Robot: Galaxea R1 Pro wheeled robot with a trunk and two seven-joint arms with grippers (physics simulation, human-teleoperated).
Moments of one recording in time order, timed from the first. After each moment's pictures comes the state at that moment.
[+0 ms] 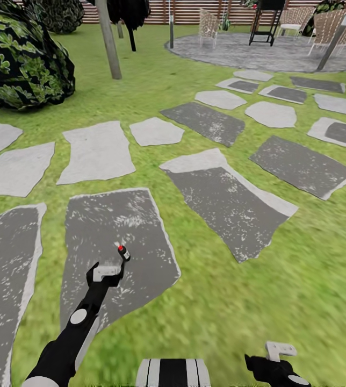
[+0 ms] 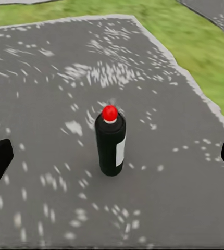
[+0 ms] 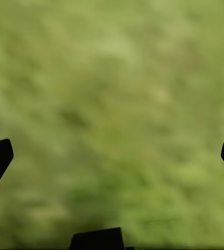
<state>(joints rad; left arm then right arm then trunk) -0.44 0.01 -0.01 -0.91 0.01 -0.23 0.00 -0.05 0.00 -0.13 -1.20 0.00 0.49 0.00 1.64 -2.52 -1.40</state>
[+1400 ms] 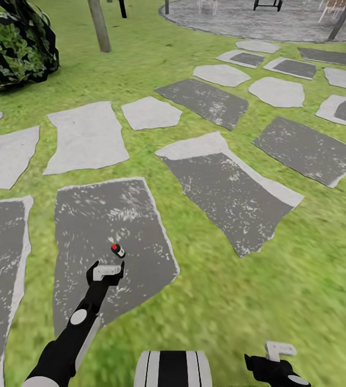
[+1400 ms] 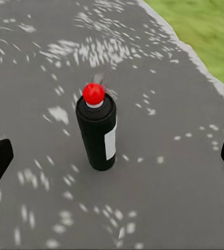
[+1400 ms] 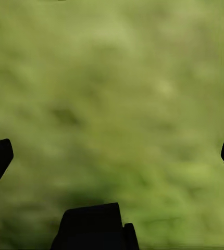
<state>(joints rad) -0.44 0.01 -0.01 -0.92 0.01 -0.26 0.00 -0.05 0.00 -0.13 -1.20 0.00 0.49 0.00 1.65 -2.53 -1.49</state>
